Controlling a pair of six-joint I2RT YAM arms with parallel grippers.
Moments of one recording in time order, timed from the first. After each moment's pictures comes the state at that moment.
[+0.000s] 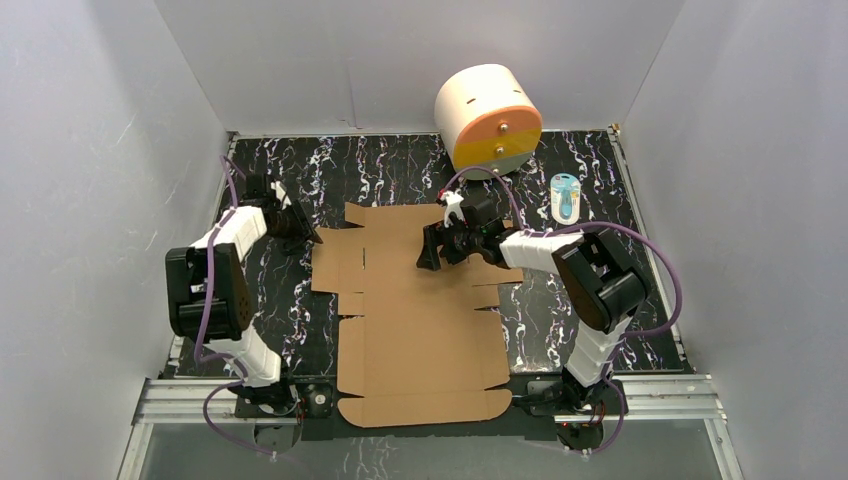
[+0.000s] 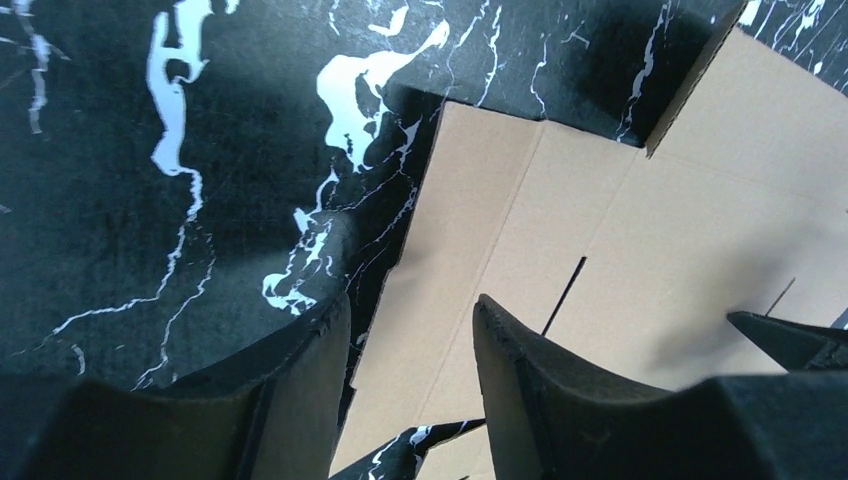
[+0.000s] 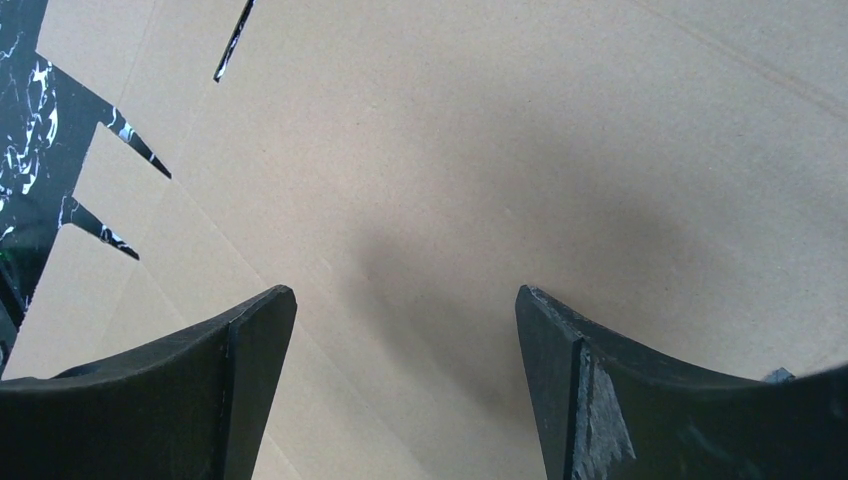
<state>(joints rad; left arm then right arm) 0.09 1.66 1.07 -0.53 0.25 -0.41 0.61 1.79 0.94 0.15 -0.44 0.25</state>
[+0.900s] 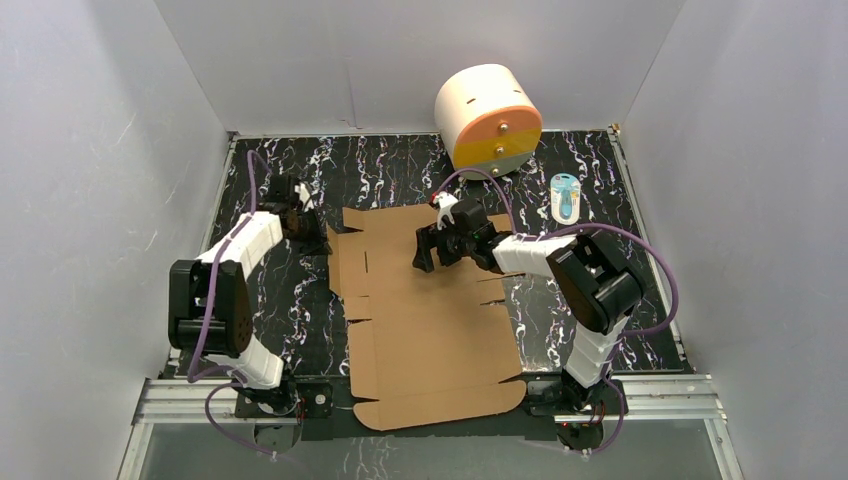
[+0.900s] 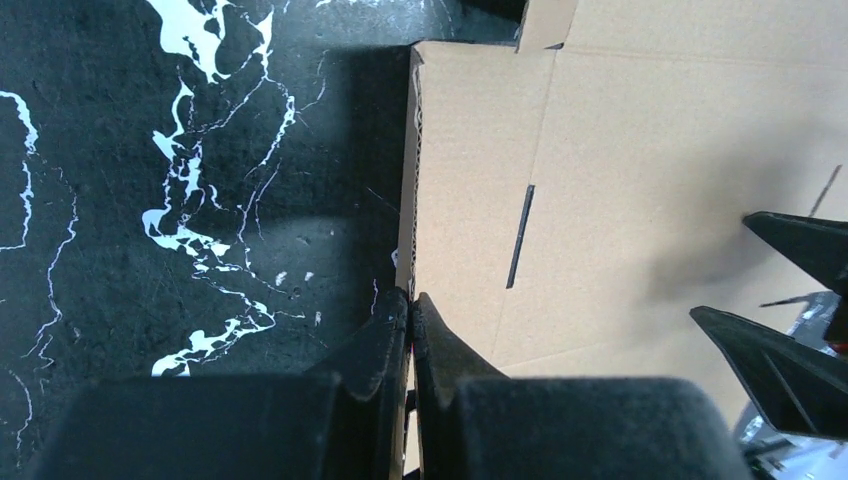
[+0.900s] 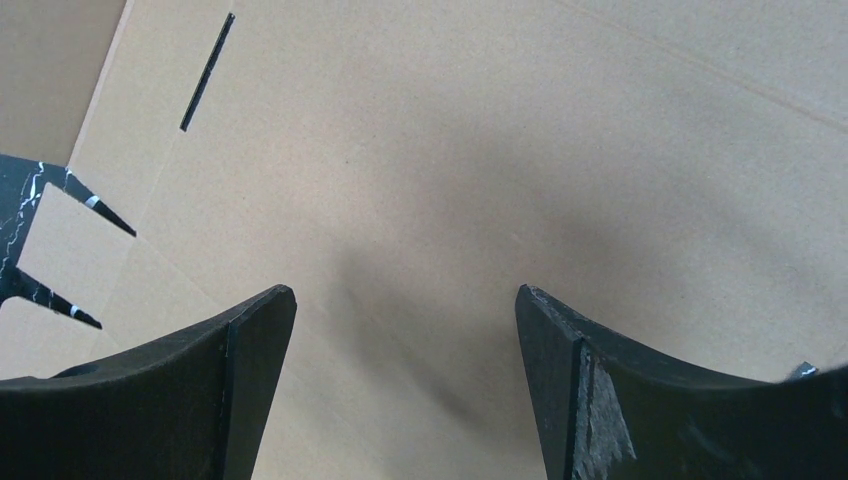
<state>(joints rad) -0.04 1.58 1.02 -0.56 0.26 -0.38 0.67 1.80 0.93 0.20 -0.31 0.24</state>
